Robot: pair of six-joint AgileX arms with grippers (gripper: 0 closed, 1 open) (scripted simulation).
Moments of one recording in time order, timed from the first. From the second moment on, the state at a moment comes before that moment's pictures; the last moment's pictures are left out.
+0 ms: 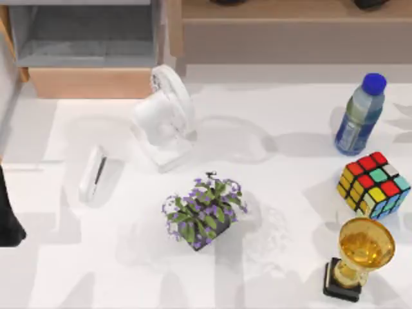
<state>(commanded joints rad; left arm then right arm) 0.00 0.00 0.00 0.00 0.00 0.00 0.00 0.00 0.00 0.00 0.00 0.00</state>
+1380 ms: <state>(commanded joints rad) -0.22 1.65 1.22 -0.85 0.00 -0.07 0.00 0.00 0.00 0.00 0.00 0.00</state>
